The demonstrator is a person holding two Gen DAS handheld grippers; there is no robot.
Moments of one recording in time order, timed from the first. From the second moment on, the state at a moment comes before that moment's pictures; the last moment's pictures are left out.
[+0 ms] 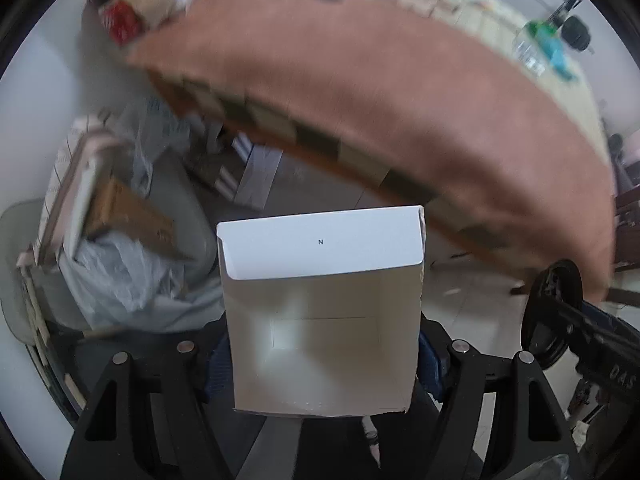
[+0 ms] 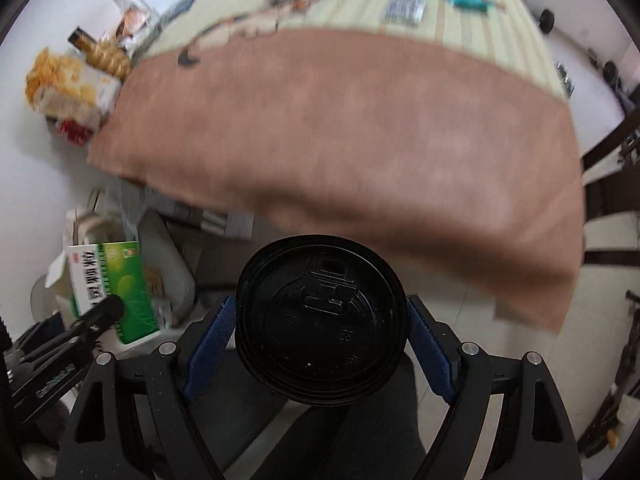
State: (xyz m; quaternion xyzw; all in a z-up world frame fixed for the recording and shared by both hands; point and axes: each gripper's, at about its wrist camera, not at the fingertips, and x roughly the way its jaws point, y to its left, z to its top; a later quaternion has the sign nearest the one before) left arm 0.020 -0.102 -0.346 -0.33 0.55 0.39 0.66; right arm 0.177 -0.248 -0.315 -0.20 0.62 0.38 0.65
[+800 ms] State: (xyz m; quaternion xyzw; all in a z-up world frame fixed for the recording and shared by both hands) left arm 0.020 -0.022 -0.716 -0.51 0.57 0.29 0.58; right arm 0.163 -0.224 -0.751 -0.14 0.76 0.33 0.54
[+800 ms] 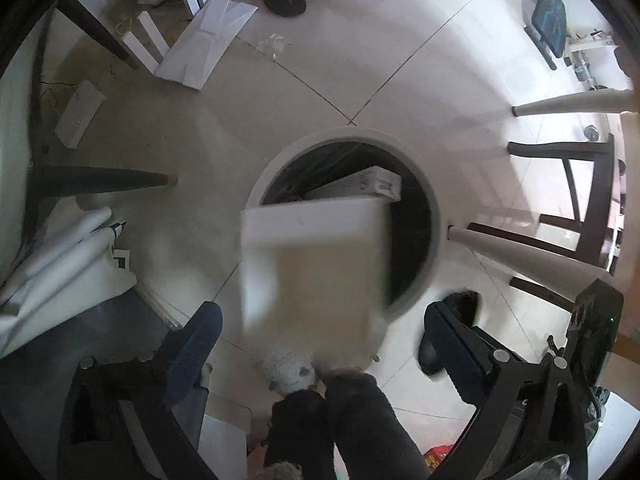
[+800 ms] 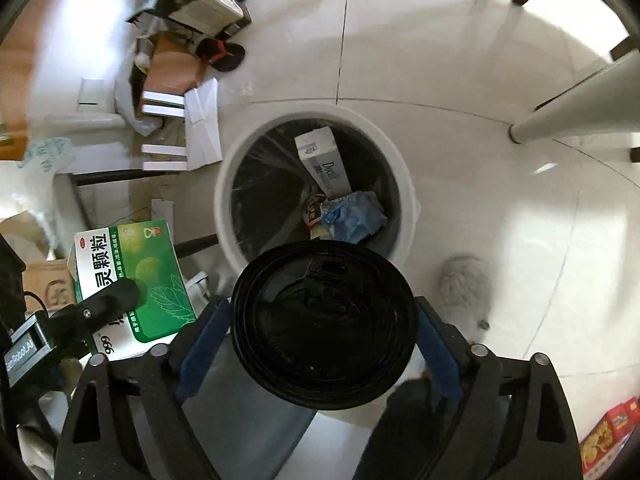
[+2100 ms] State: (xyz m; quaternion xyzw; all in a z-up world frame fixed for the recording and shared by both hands) left arm -0.023 -0.123 -0.469 -0.37 0.59 0.38 0.61; right arm 0.132 -0.250 -0.486 -0.31 0.64 0.34 0.62
